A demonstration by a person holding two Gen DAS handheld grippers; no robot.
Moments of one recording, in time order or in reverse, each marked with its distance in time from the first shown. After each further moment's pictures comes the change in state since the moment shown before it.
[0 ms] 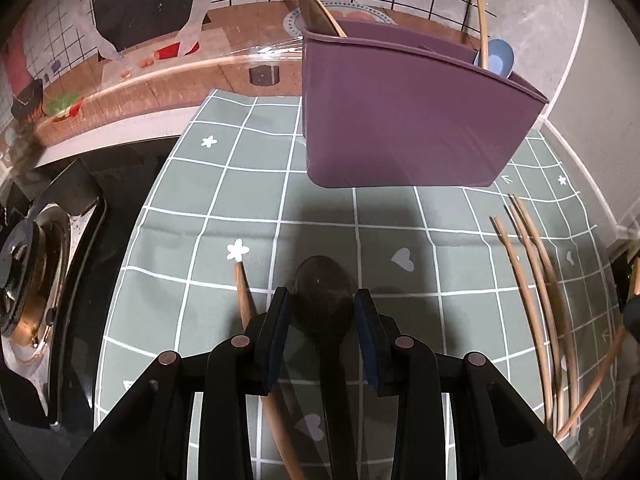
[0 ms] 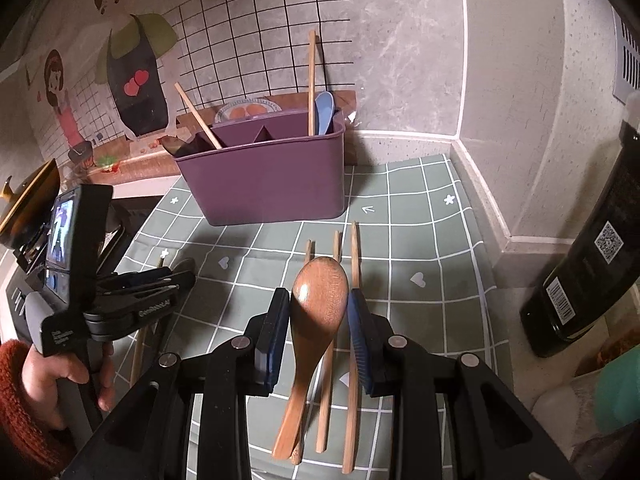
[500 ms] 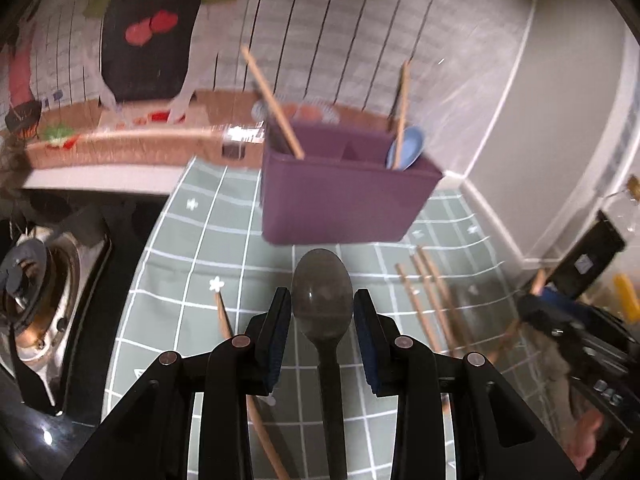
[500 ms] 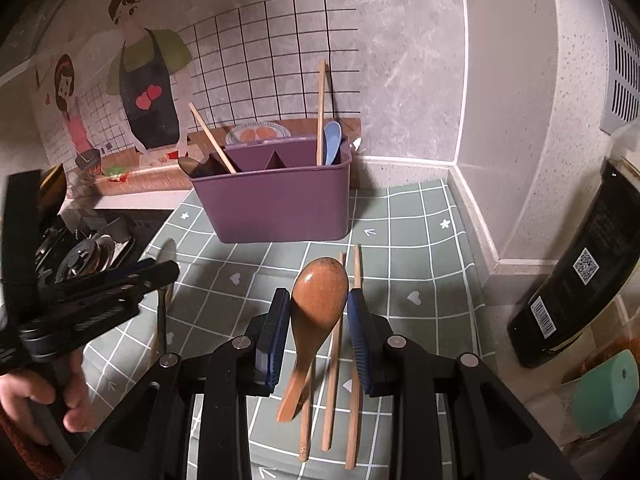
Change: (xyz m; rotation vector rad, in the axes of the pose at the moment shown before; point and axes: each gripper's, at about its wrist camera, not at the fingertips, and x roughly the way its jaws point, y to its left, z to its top) left arm -0.095 0.000 -0.006 -0.009 -0.211 -0.203; right arm -0.025 0.008 0.008 -0.019 -0.056 0.000
